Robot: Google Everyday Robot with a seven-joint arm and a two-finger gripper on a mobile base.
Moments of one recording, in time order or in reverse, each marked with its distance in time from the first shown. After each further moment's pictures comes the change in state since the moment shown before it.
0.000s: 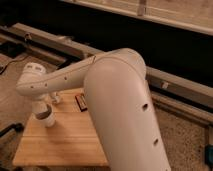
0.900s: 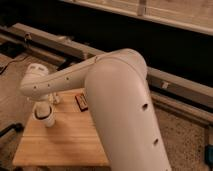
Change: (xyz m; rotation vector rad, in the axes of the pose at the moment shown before) arm 0.000 0.019 0.003 -0.027 -0.007 0.025
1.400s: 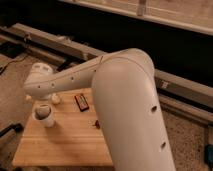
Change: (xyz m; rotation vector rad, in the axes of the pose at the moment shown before) arm 0.001 0.008 -0.008 0.017 0.004 0.028
